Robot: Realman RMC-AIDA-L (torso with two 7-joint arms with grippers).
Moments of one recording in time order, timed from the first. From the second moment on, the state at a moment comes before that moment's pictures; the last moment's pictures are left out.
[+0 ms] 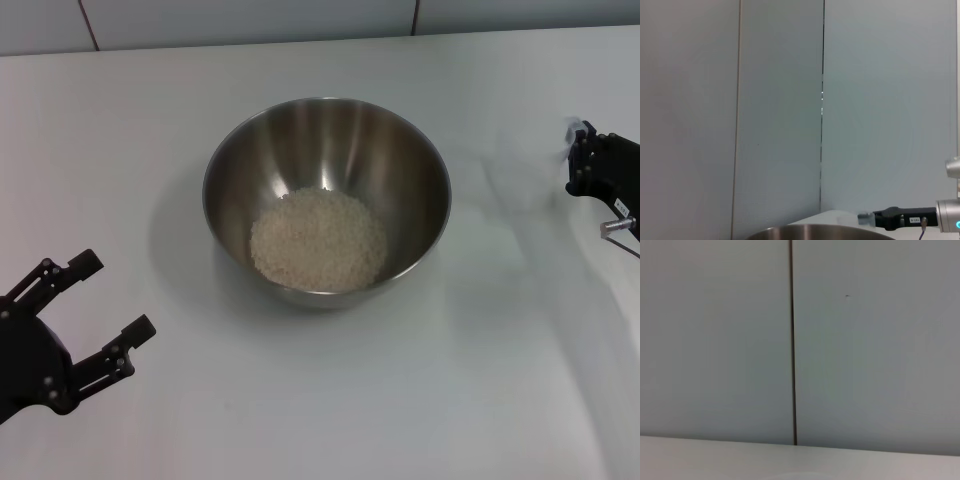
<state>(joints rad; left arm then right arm) -0.16 -2.05 0.65 0.34 1.64 1.82 -0.66 0.45 2.09 -1.12 -0.05 -0.51 -1.04 0.34</state>
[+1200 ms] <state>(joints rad) -0.15 -2.05 0.64 0.34 1.64 1.83 -0.67 0.39 2.08 -1.13 -0.07 -0.52 -1.06 0.40</state>
